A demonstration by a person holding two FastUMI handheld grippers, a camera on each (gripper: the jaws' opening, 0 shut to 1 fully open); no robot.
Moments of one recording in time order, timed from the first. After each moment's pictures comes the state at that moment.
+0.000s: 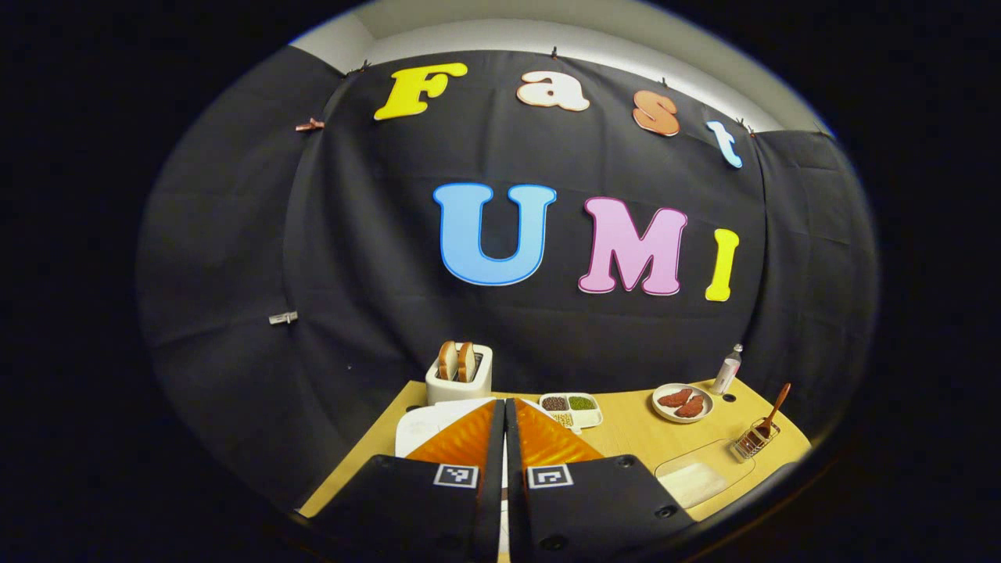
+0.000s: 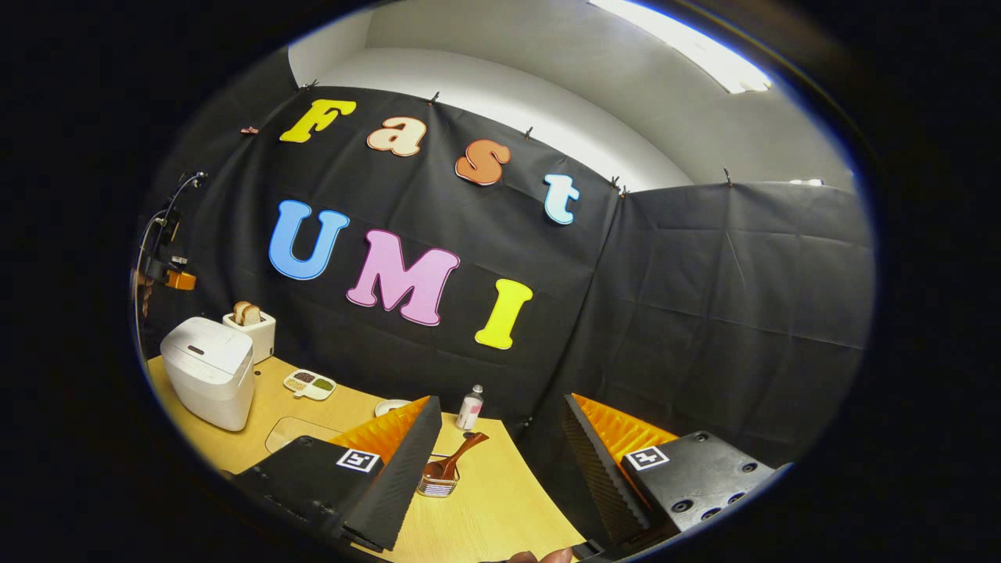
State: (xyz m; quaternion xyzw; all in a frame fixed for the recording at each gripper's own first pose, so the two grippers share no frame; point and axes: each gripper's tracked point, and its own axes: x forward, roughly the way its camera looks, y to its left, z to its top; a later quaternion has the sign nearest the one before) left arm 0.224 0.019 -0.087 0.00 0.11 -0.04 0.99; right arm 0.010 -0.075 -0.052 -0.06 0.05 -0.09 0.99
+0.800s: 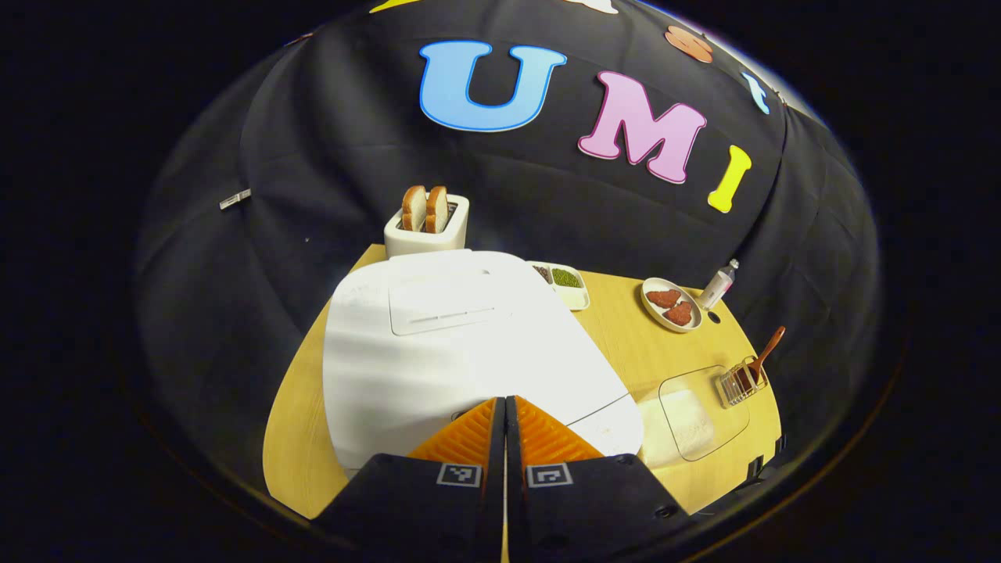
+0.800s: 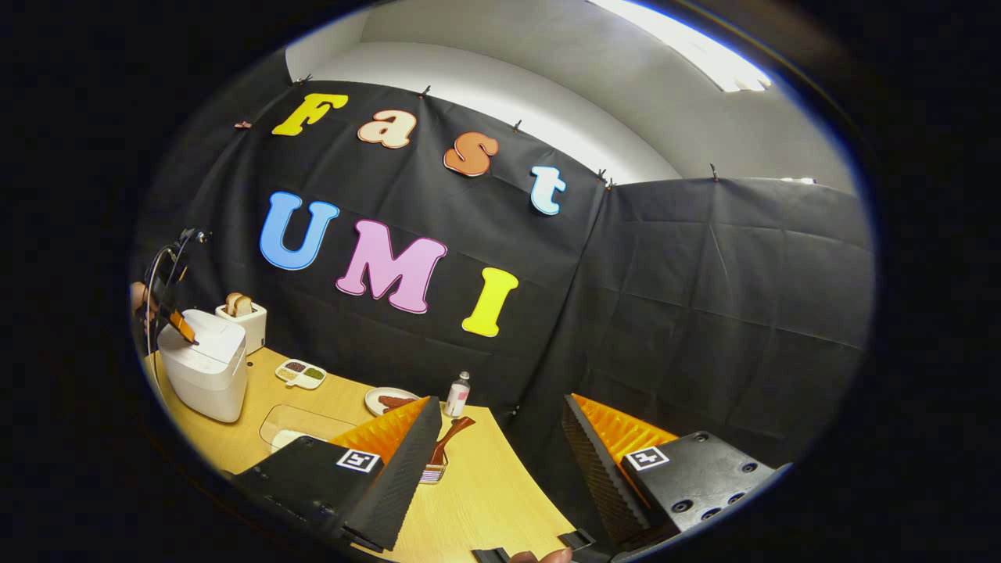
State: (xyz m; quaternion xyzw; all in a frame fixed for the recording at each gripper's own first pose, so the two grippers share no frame) left arm 0.216 0.003 -0.242 -0.05 0.38 -0.09 0.92; right arm -0.014 -0.092 -0.063 -0.06 0.08 -0.12 0.99
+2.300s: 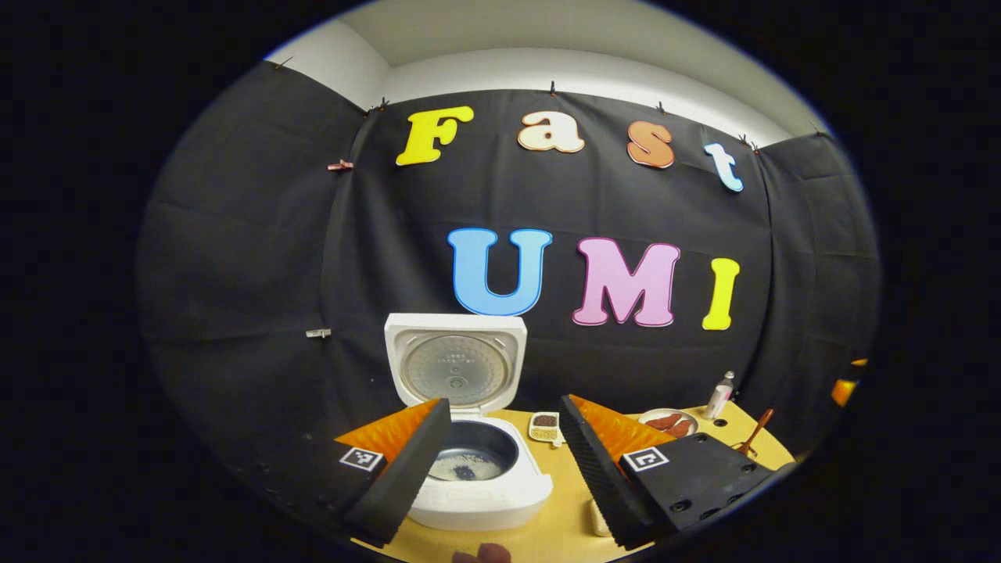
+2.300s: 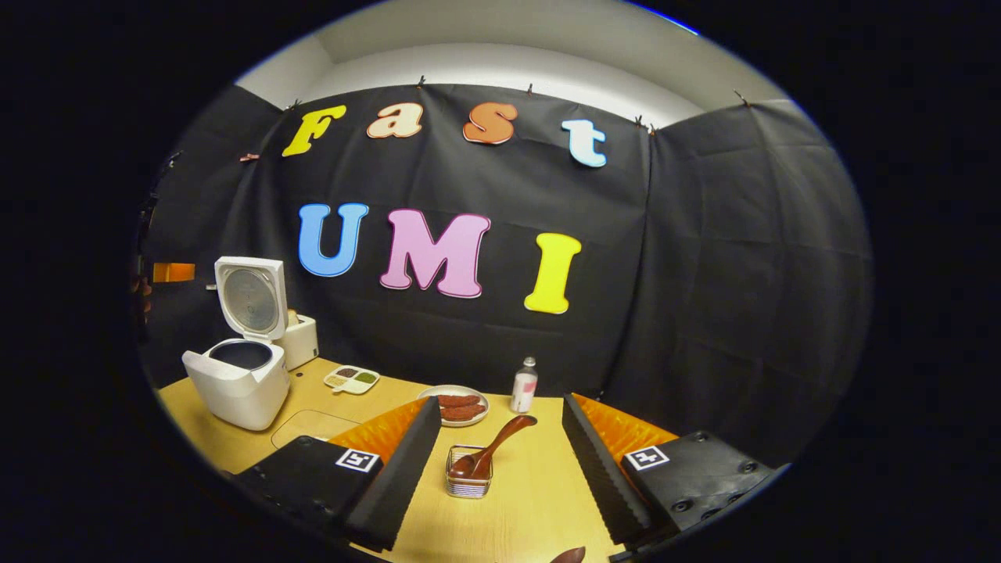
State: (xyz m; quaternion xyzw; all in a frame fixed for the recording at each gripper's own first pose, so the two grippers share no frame) left arm 0.121 -0.063 -0.047 -0.01 0.07 0.03 1.00; right arm 0.113 -0.113 -0.192 0.06 0.12 0.05 0.99
